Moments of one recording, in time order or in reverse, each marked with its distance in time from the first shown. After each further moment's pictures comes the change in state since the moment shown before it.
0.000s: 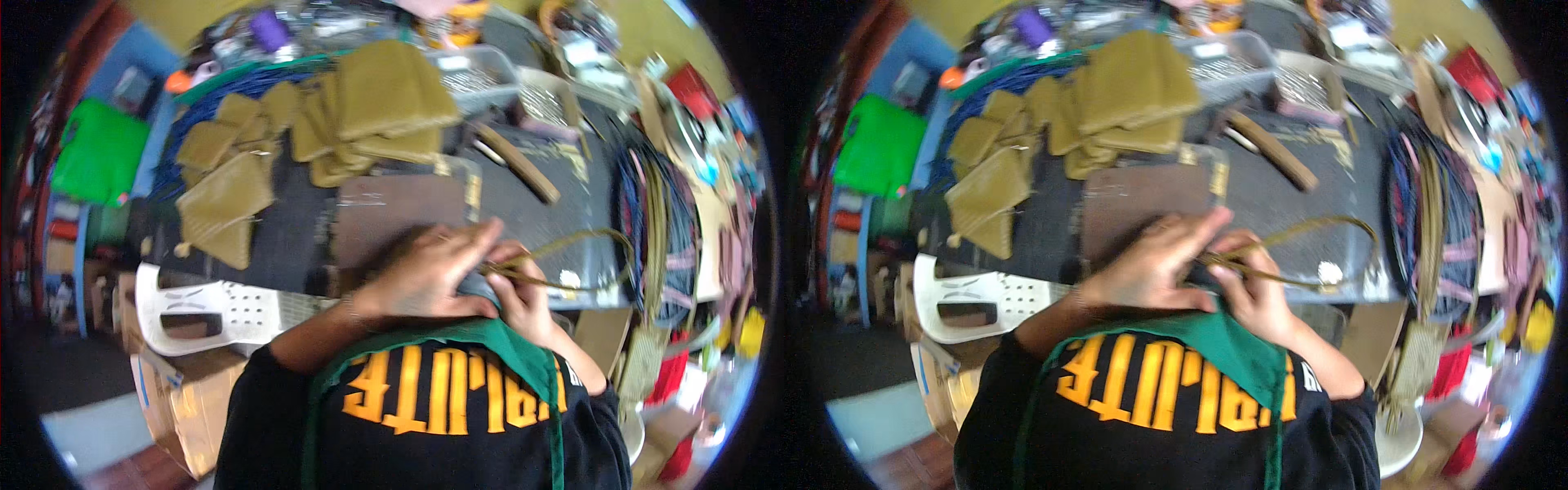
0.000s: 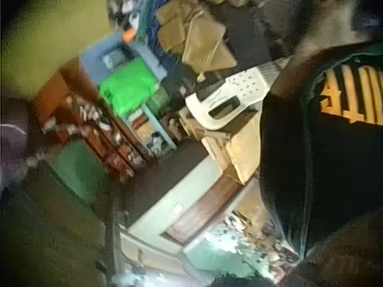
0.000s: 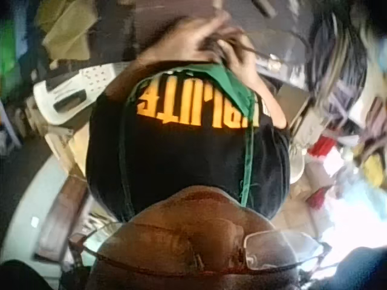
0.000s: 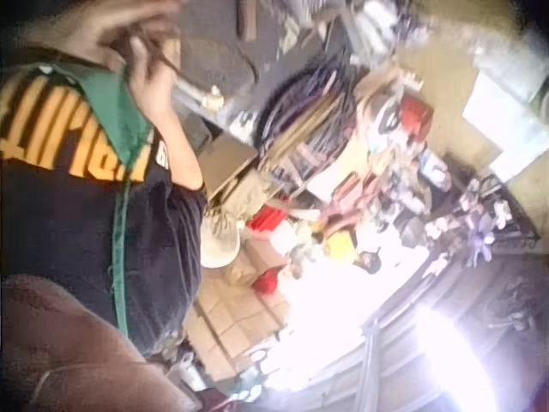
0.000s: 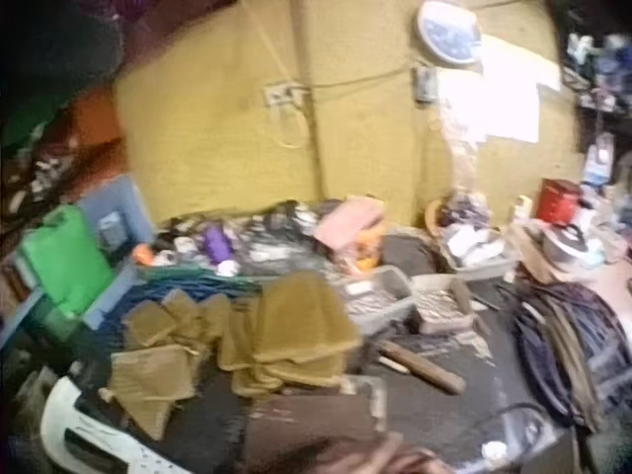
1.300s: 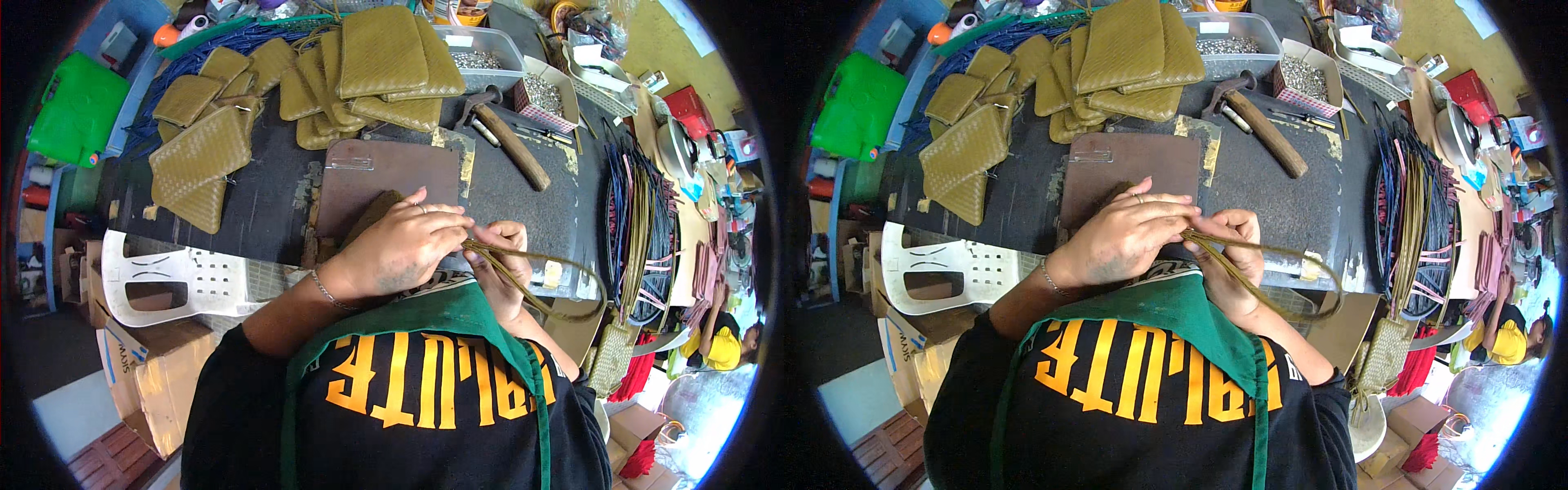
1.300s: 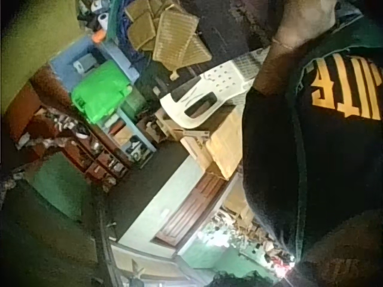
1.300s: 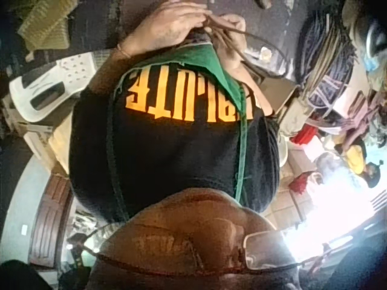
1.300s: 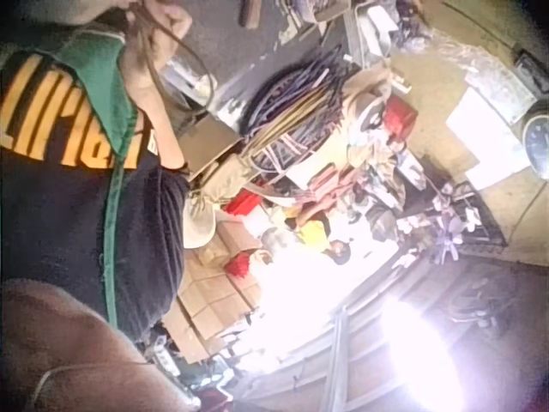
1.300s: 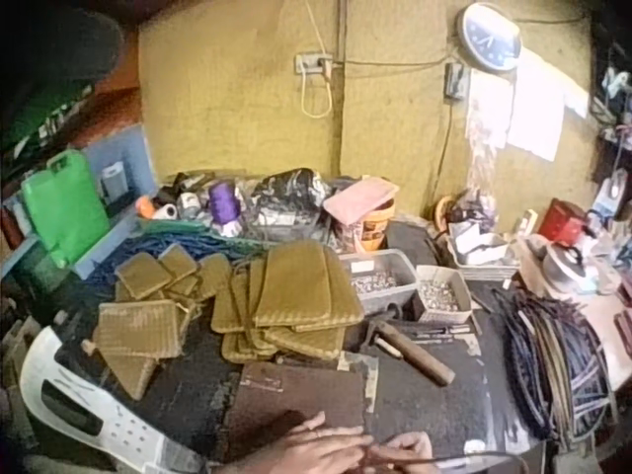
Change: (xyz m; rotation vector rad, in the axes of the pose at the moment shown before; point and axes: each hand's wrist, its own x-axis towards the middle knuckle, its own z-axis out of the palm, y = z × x) left_hand -0.014 -0.005 -0.003 0.194 0.029 -0.025; right_hand 0.000 0.009 0.025 -0.133 0.229 -0.191
